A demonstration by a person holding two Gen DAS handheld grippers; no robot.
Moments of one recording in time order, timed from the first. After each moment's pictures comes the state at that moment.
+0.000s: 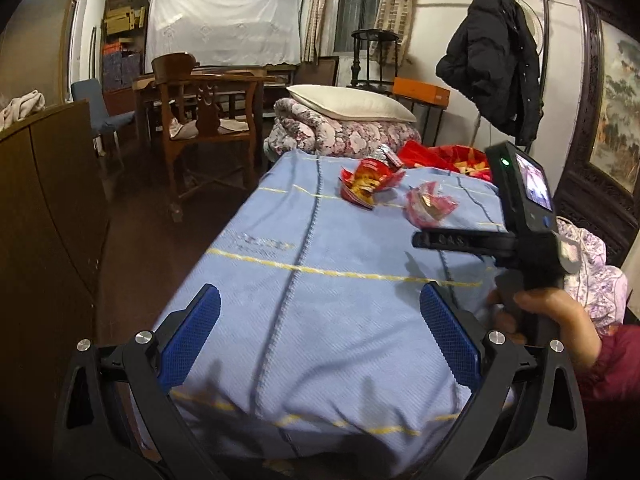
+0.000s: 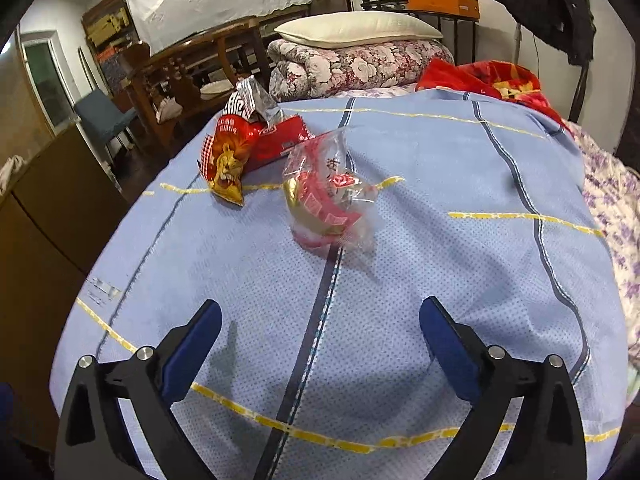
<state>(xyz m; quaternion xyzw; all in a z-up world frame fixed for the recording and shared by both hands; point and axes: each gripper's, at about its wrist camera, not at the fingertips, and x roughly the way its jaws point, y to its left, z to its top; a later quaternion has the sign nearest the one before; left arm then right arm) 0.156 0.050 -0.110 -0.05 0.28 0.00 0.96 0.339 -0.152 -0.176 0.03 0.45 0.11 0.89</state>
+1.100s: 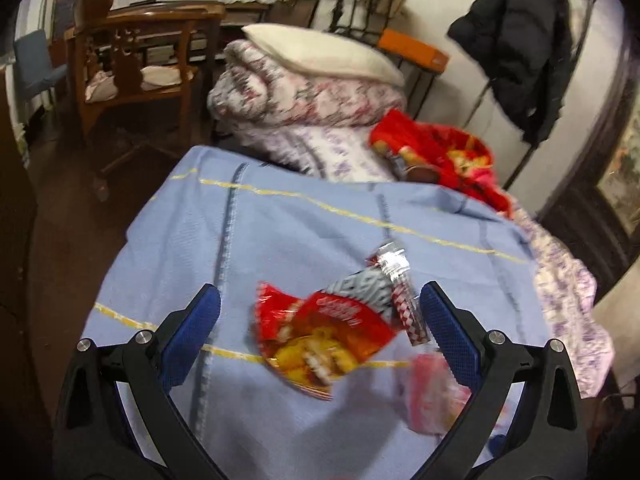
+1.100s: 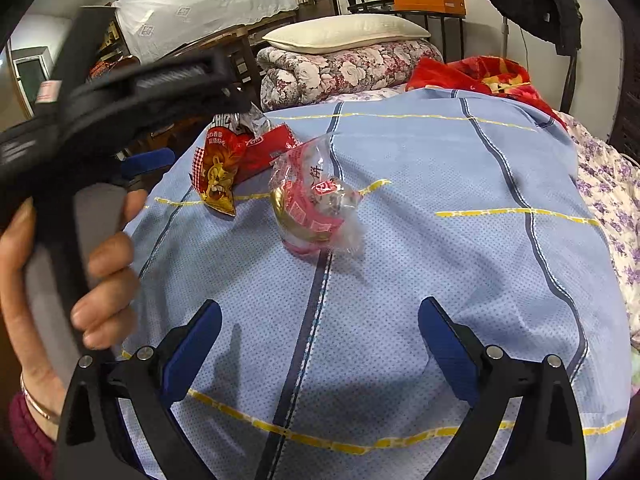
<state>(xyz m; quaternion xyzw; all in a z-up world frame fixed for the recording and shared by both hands) 0.452 0.014 -0.125 -0.10 0.39 -0.07 0.91 0.340 -0.160 -0.175 0.05 0.44 0.10 0.89</state>
